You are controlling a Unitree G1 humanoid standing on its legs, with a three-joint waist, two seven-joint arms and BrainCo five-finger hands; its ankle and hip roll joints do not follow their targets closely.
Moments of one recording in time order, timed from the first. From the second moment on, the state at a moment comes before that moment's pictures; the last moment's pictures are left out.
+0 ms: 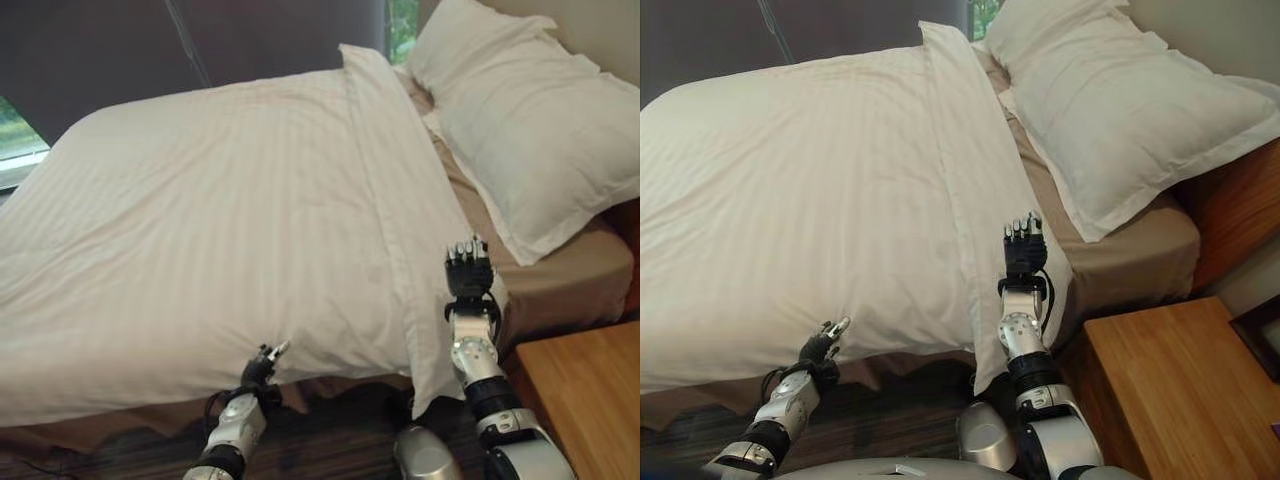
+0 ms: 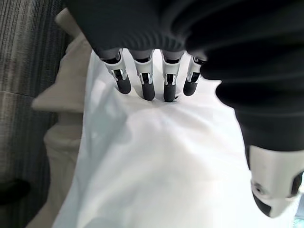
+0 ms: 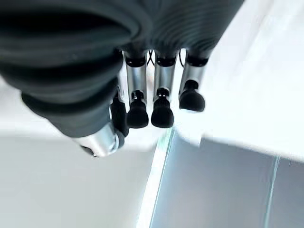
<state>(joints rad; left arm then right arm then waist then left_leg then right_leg) -0.17 0.25 -0.15 0.93 -0.59 -0.10 0.07 -0.43 -0.01 0.01 0.68 1.36 -0.34 0.04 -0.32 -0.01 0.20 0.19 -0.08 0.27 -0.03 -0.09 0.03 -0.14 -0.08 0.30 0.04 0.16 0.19</state>
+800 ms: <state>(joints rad) -0.29 0.26 -0.16 1.03 -0.61 -0.13 0.07 -0.19 -0.20 0.15 1.16 0.76 -0.08 -0.05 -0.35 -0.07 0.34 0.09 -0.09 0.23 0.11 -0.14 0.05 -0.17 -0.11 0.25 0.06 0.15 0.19</state>
